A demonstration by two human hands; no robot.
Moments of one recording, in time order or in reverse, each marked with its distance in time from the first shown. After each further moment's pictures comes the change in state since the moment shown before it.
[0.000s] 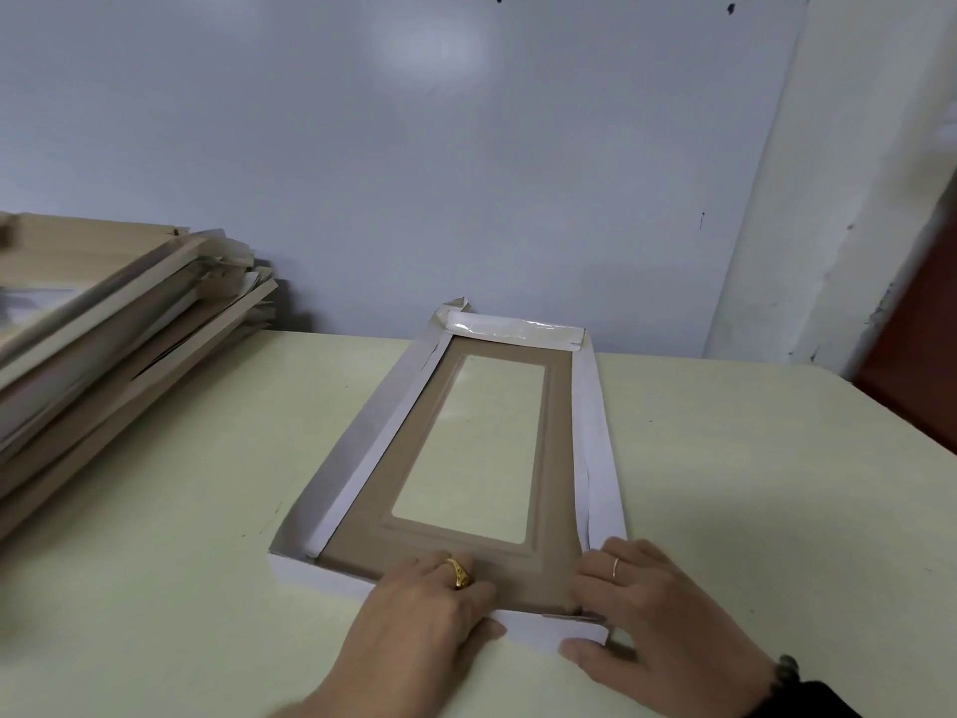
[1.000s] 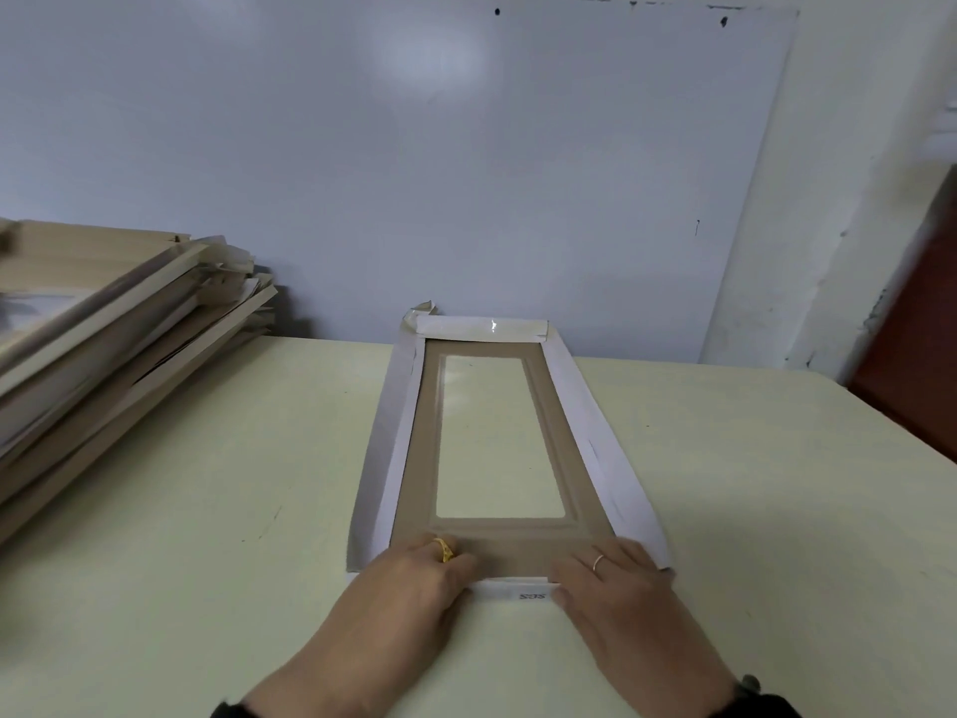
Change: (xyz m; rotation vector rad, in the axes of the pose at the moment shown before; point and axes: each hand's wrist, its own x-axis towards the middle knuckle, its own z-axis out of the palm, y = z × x) left_hand 0.001 -0.015 -0.004 -0.060 -0.192 -0.060; right_hand 0.013 -0.017 0.016 -0.229 0.243 0.168
